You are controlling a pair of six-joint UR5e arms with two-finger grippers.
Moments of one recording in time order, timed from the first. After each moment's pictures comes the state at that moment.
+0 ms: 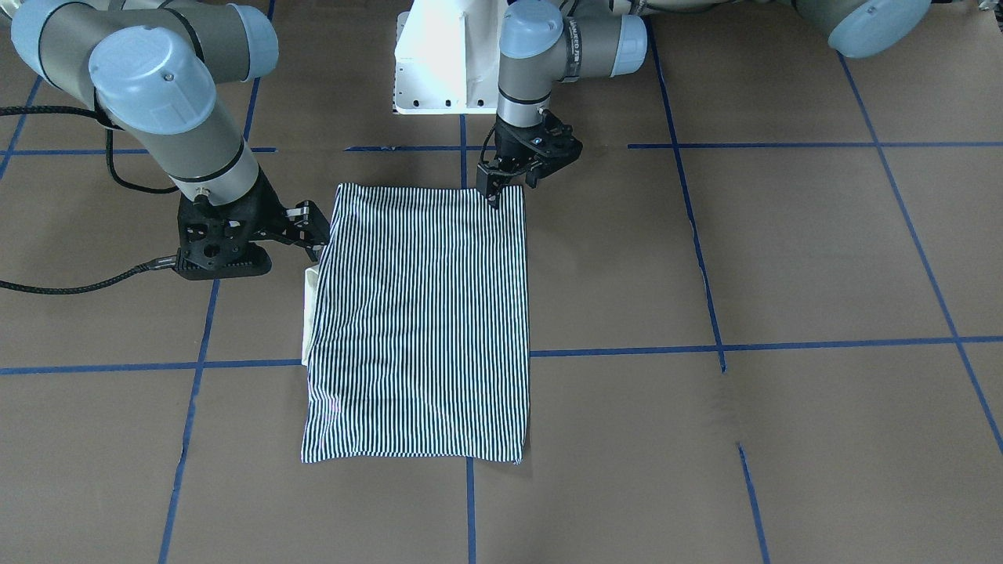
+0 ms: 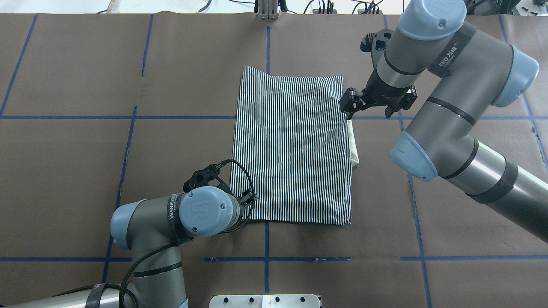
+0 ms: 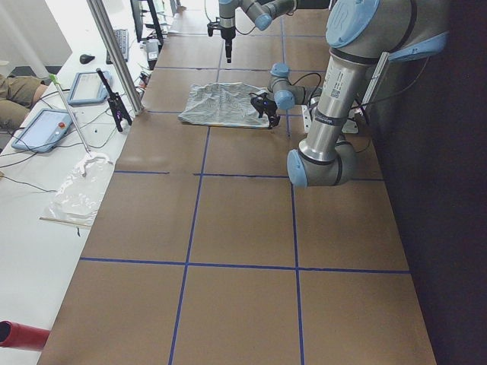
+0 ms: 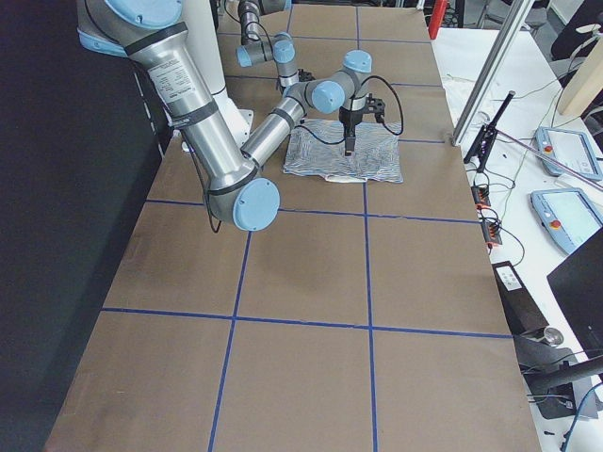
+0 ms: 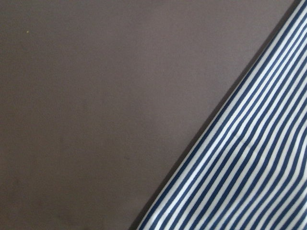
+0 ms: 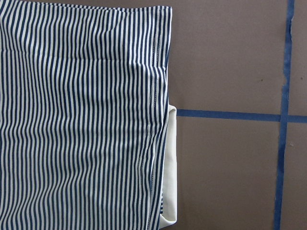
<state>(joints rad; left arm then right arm) -0.28 -2.15 -1.74 -1.67 -1.60 -2.01 0.82 -1.01 1.81 -1.76 2.10 0.88</state>
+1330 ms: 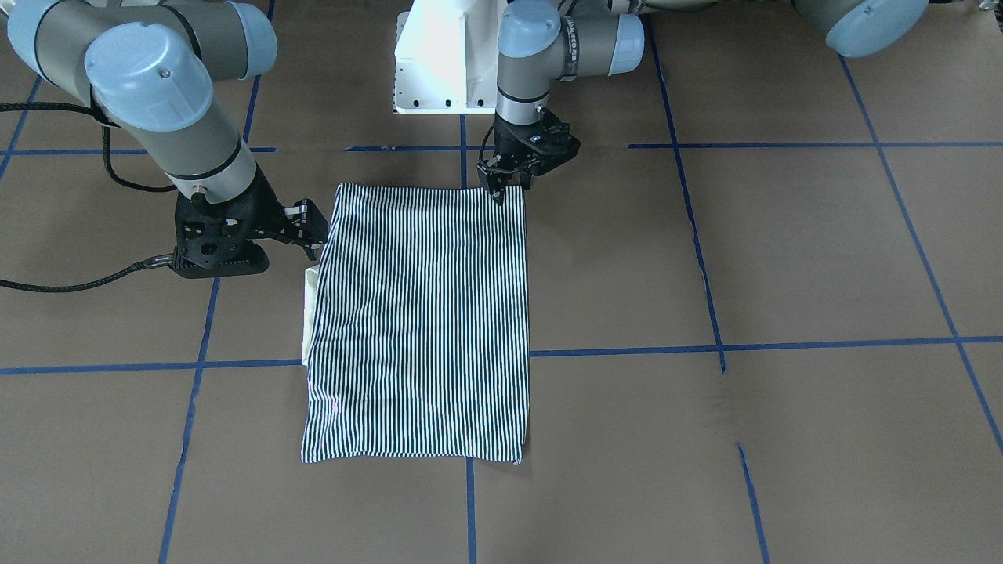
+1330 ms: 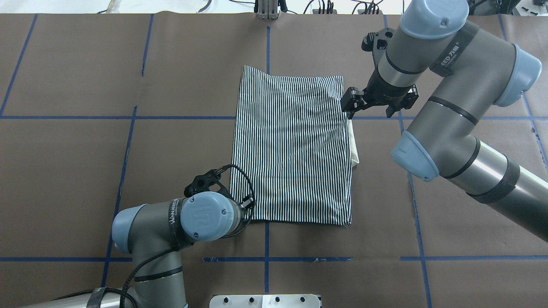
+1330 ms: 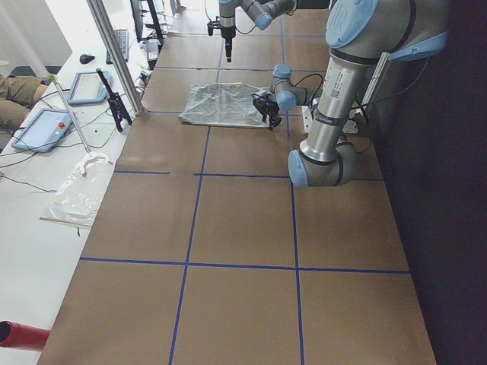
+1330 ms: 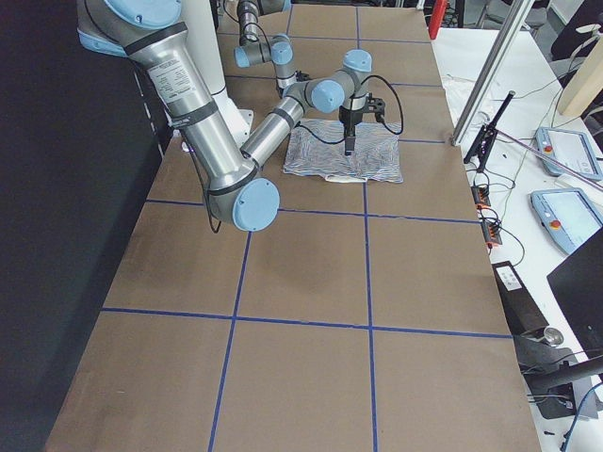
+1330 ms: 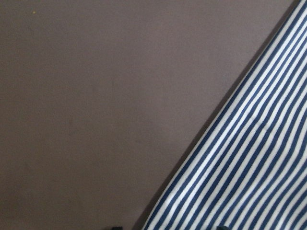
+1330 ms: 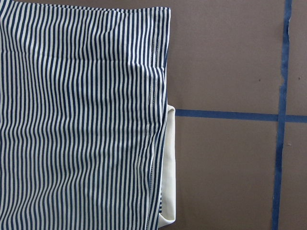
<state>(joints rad) -0.26 -2.15 -1.74 -1.67 -1.60 -2.01 0.82 -1.02 1.81 -1.77 2.10 0.88</state>
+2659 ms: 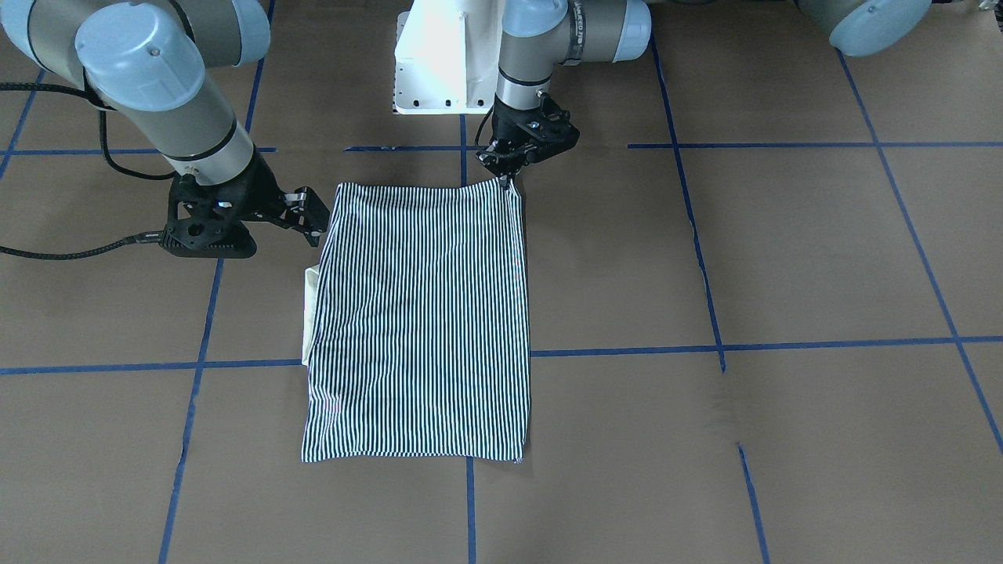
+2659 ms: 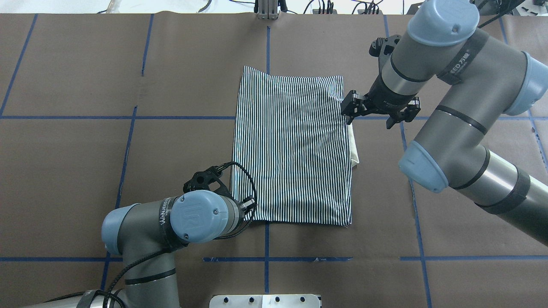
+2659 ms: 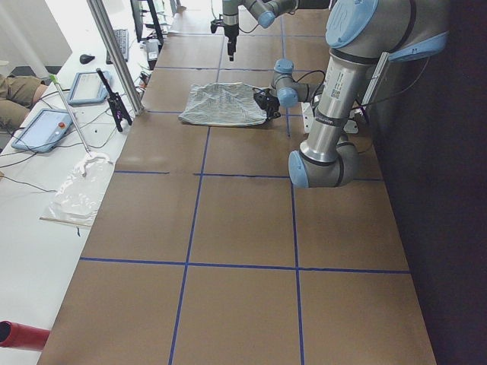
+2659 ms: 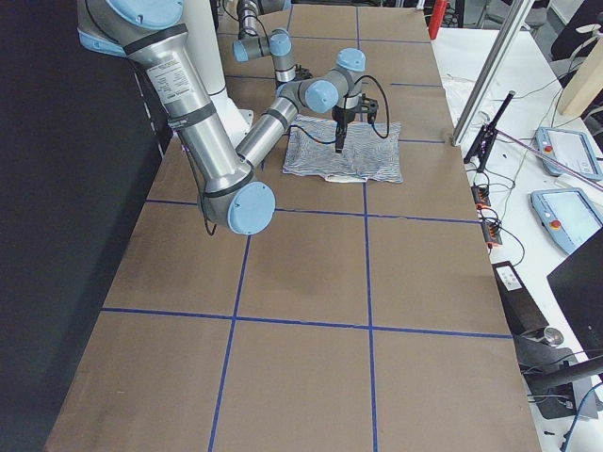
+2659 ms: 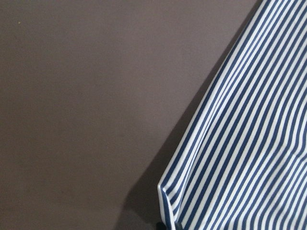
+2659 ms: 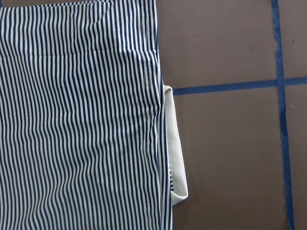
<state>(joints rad) -0.27 -2.13 -1.81 -1.67 -1.60 -1.95 0.79 -1.05 1.88 -1.76 2.13 1.10</state>
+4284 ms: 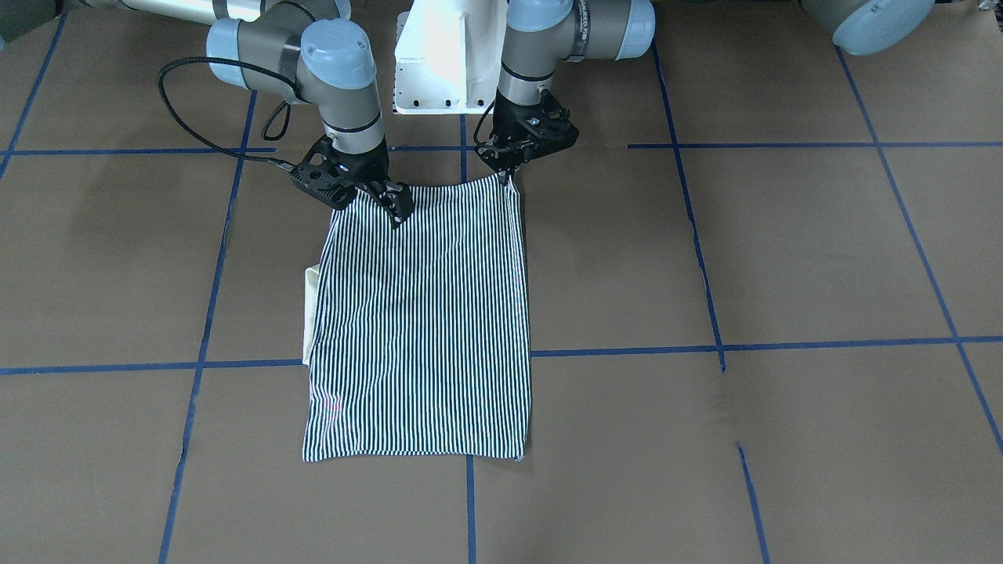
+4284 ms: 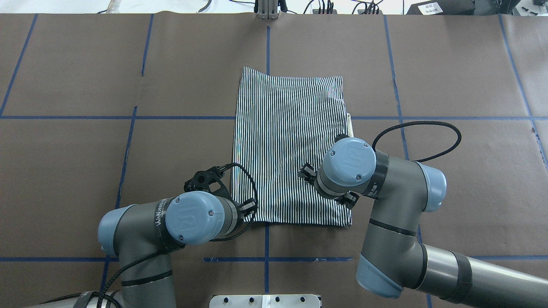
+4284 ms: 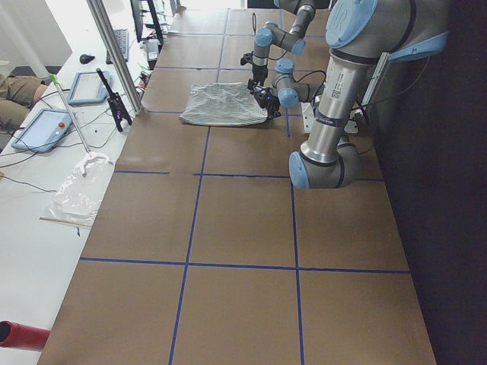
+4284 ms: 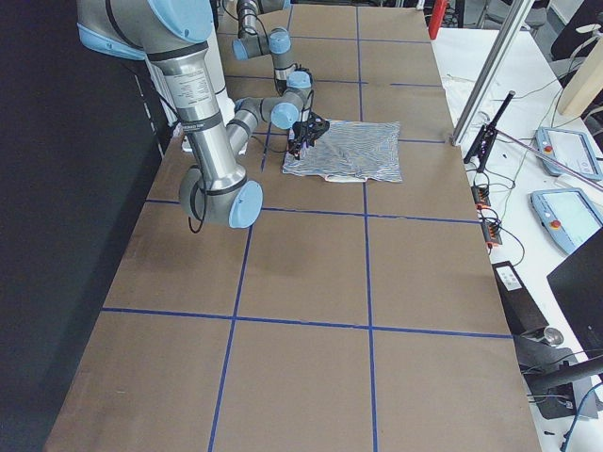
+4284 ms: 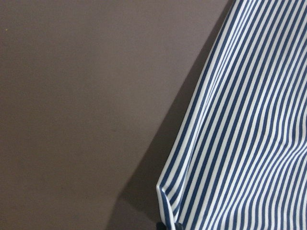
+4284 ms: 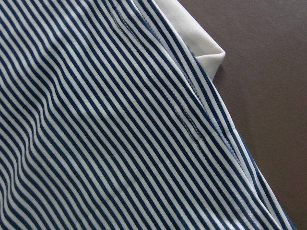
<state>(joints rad) -0.26 -2.12 -1.82 -1.69 -1.61 -1.89 0.42 -1.09 1.80 -1.55 1.77 1.87</state>
